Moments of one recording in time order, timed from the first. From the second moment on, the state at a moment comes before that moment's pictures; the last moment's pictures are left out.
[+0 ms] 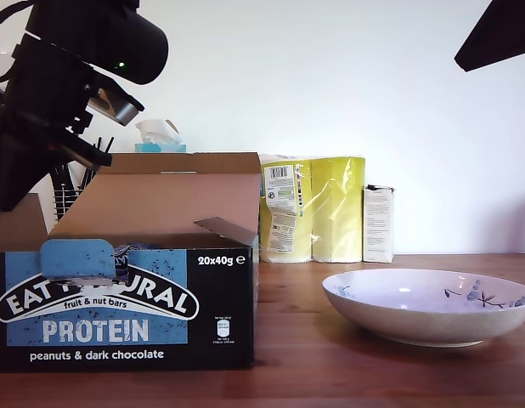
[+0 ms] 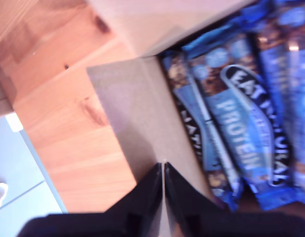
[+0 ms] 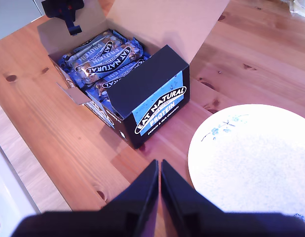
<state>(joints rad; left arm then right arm) -0.47 1.78 1.48 -1.28 -0.52 -0.12 0.44 0.70 0.71 -0.61 -0.36 -0.13</state>
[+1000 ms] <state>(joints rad) -0.33 1.78 1.47 -1.17 -0.38 -0.07 0.44 0.70 0.71 -0.61 -0.36 -0.14</state>
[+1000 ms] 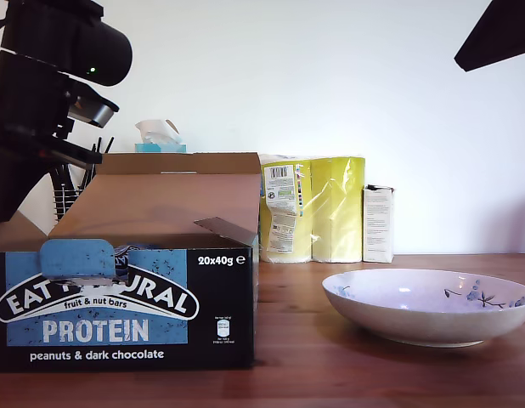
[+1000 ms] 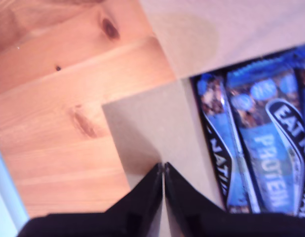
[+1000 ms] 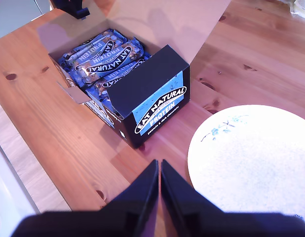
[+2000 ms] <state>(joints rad) -0.37 1.49 1.31 -0.87 0.07 0.03 0.44 0.70 0.71 -0.58 -0.40 -0.16</state>
